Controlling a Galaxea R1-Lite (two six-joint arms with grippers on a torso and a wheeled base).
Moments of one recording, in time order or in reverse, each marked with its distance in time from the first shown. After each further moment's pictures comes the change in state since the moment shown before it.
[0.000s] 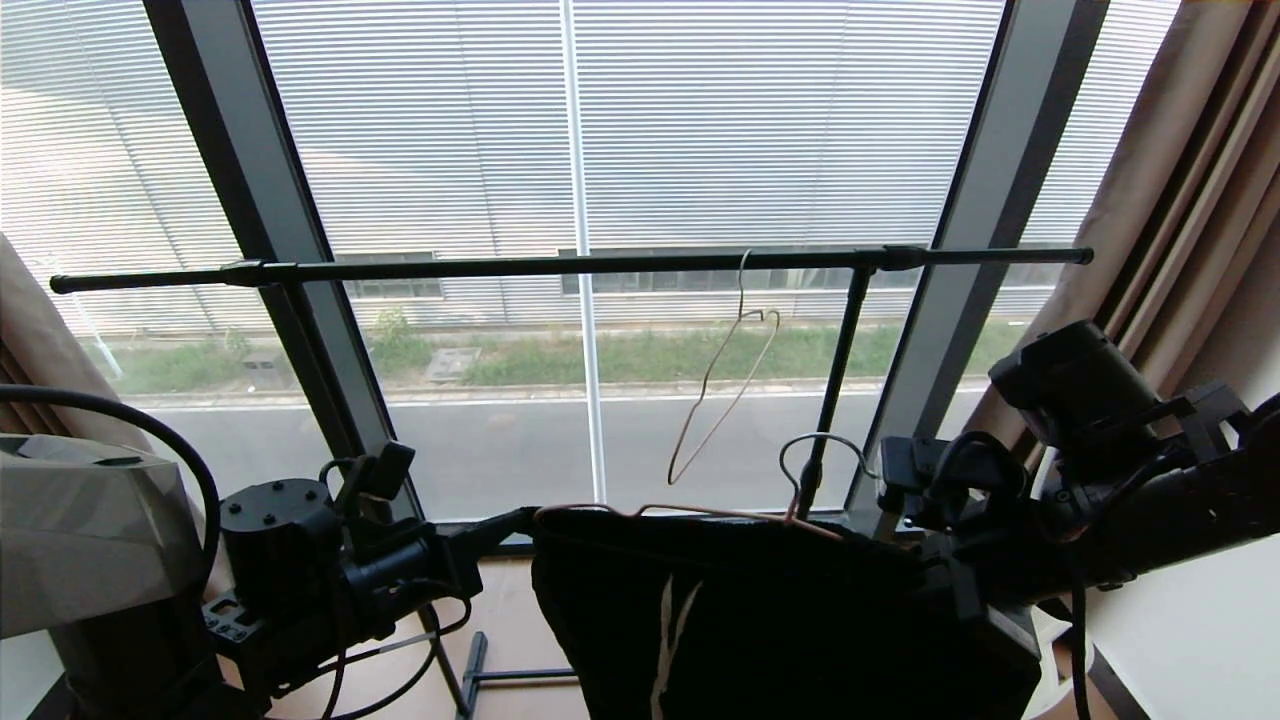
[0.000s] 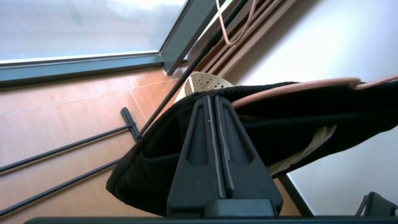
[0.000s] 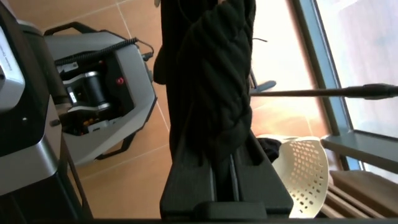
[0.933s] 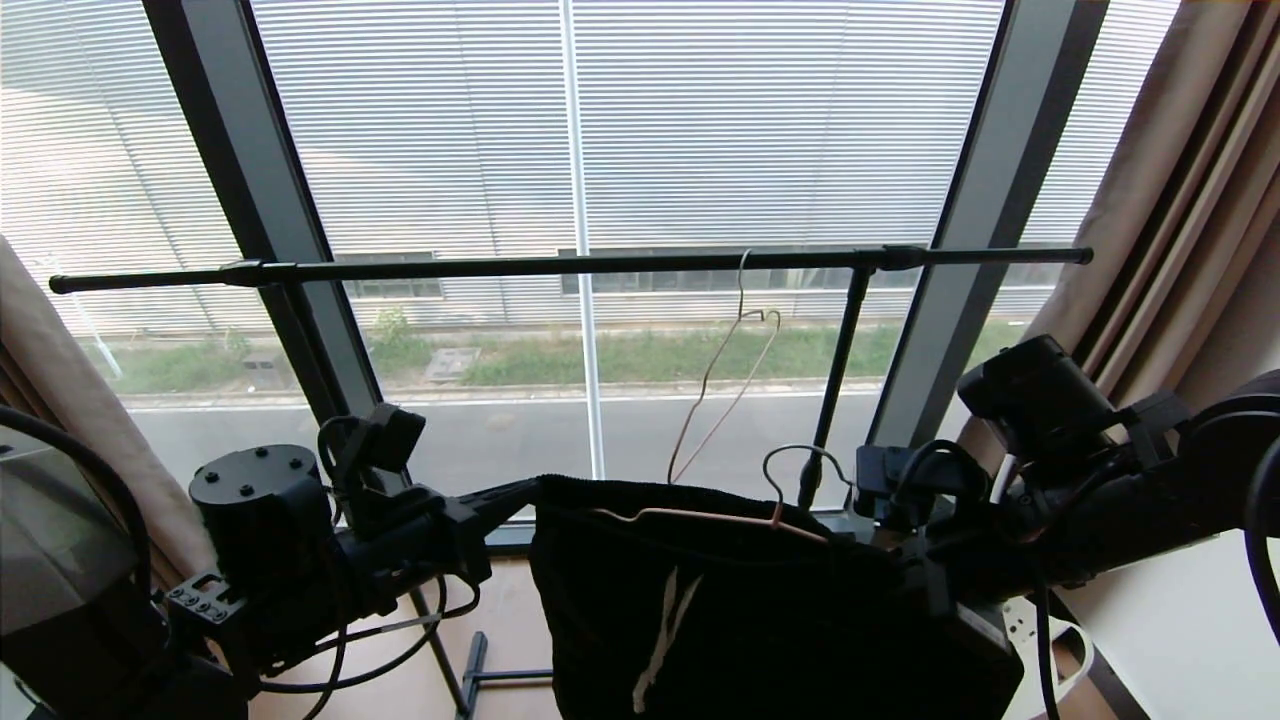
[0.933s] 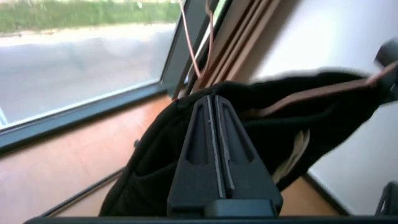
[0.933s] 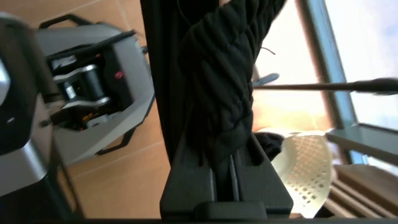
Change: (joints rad) left arm -0.061 -0.149 -0.075 0.154 -0.003 0.178; right arm 0.002 0.060 0.008 -0.055 -0.021 0.001
